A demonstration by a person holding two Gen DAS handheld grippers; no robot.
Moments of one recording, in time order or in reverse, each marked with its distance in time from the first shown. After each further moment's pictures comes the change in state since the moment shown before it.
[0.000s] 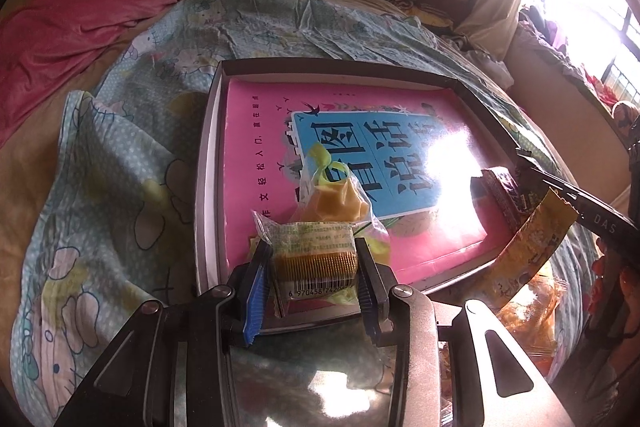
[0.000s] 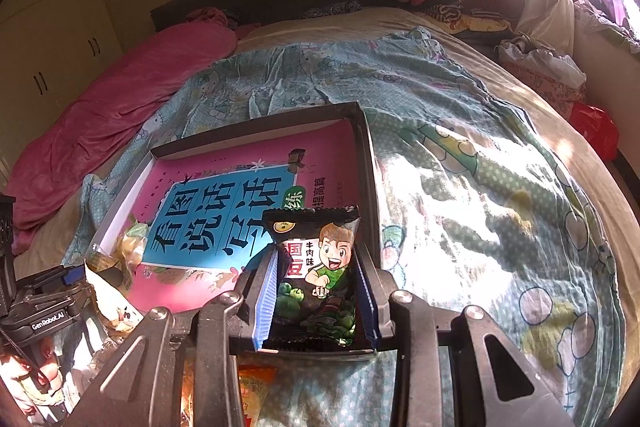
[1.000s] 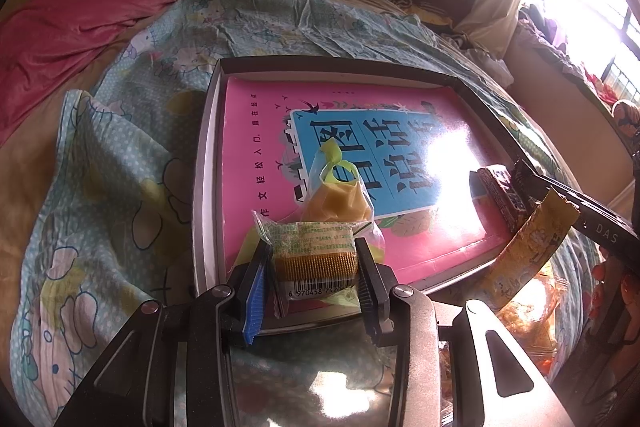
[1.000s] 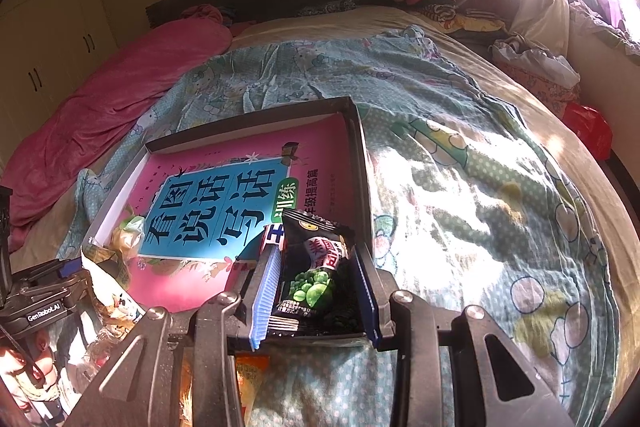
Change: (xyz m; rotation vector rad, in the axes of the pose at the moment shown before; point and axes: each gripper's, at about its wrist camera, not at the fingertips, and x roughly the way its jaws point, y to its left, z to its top) left arm 0.001 -0.002 0.000 0.000 0.003 0.002; right arm -0.006 0.000 -0.006 -0.001 0.008 -0.030
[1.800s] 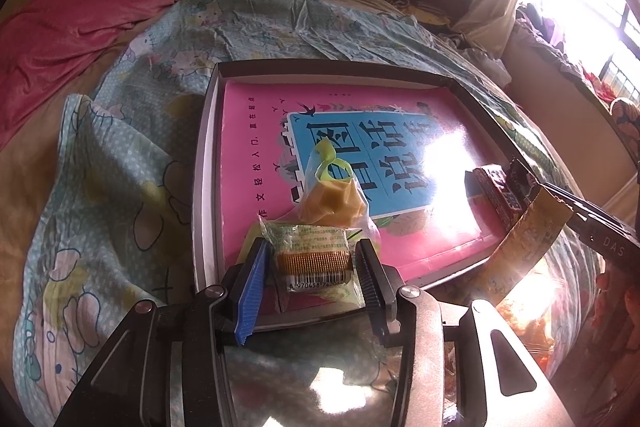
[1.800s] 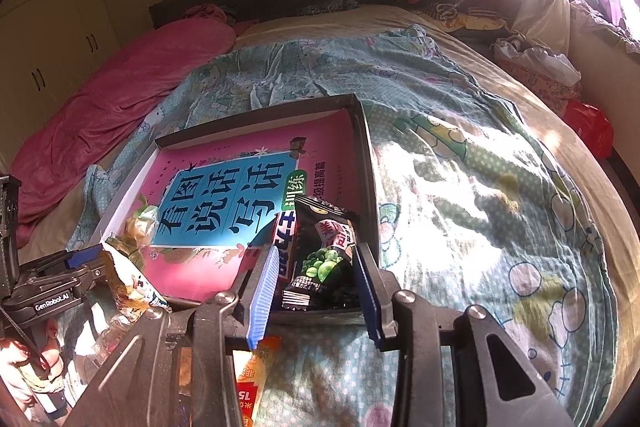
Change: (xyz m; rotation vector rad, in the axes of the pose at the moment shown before) left arm -0.006 -0.001 -0.001 0.010 -0.003 -0.005; right arm -0.013 0.004 -0.007 0.003 0.002 0.012
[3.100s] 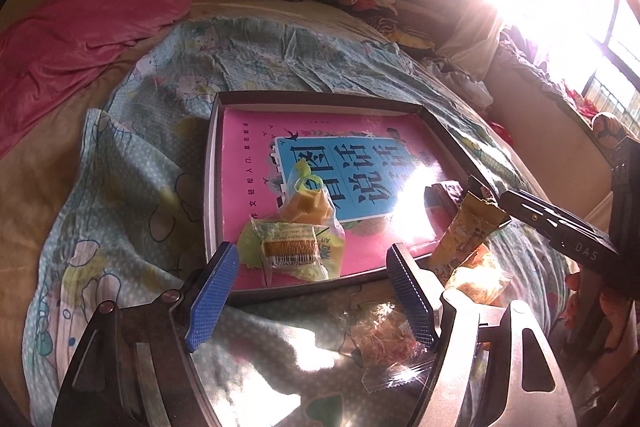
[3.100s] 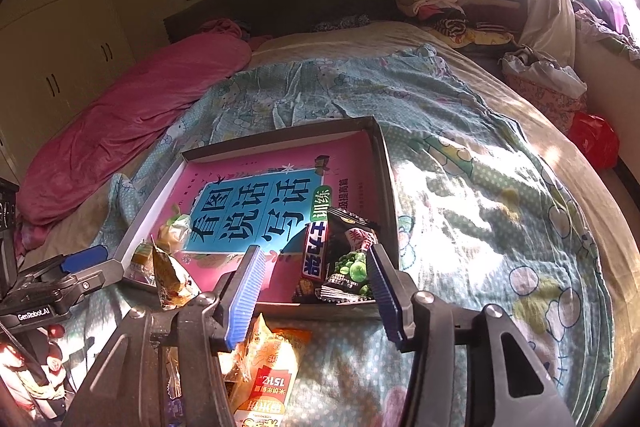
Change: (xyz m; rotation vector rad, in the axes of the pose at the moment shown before) left arm -0.050 -0.005 -0.009 -0.015 -0.083 -0.058; right arm -0.027 0.015 0.000 -0.016 -0.060 0.042
